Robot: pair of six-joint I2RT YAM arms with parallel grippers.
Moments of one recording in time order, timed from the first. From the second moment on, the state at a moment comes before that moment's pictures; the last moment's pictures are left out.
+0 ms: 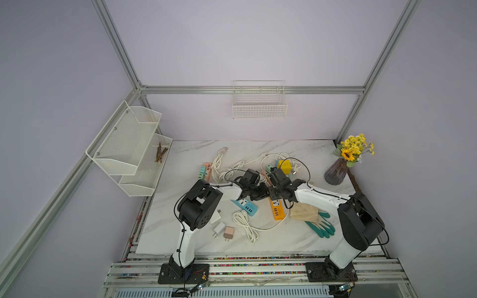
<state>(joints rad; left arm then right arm) -0.65 2.08 1.26 0.01 0.46 -0.90 0.64 1.71 1.11 -0.46 0.30 0.33</state>
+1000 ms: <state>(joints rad) -0.63 1.76 0.94 0.09 0.46 -0.60 0.48 1.18 0.78 -0.16 -0.07 0.40</state>
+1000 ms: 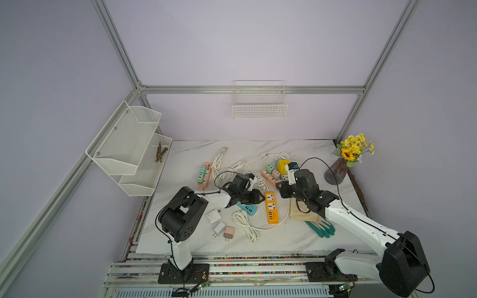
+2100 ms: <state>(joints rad) -0.37 1.00 0.36 0.40 -0.16 -0.58 0.69 1.52 0.80 0.45 -0.82 0.55</state>
